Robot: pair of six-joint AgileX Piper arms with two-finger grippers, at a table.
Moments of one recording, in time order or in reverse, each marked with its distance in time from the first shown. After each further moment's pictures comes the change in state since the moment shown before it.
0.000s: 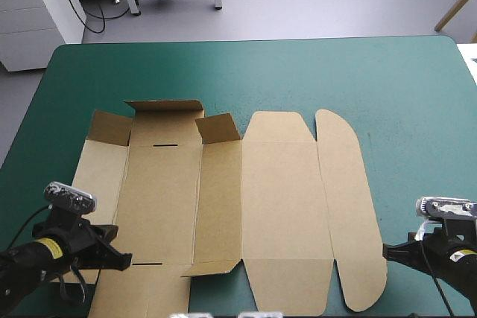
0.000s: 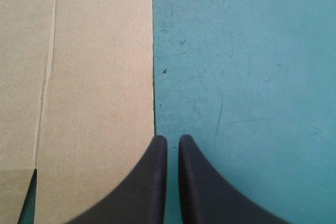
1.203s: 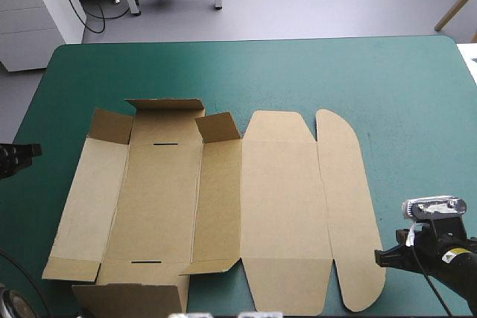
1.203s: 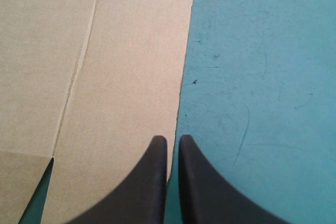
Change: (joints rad) left arm 1.016 0.661 -0.489 -0.402 0.138 0.528; right arm 0.173 0.000 0.004 -0.016 -0.053 0.000
